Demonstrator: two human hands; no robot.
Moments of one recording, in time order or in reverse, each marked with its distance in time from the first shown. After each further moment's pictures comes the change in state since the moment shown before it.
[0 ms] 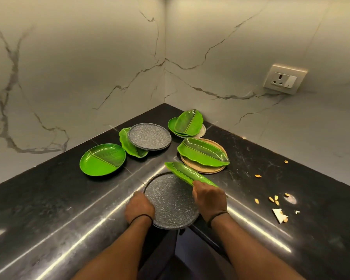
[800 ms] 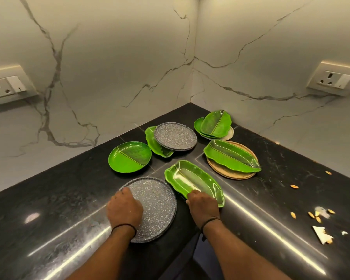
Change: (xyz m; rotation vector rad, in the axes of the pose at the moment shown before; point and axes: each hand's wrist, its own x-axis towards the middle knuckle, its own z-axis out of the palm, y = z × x) left_hand 0.036 -0.108 -0.054 0.168 0.382 0.132; right_hand 0.010 -0.098 0.066 0.051 -0.329 -0.100
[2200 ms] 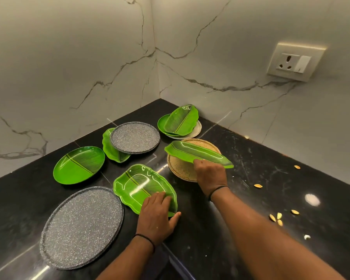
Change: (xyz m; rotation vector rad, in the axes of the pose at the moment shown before) left_hand -0.062 0.197 0.087 -0.064 -0.023 0.703; right_hand 0.073 0.201 -0.019 -0.134 0.242 -0.037
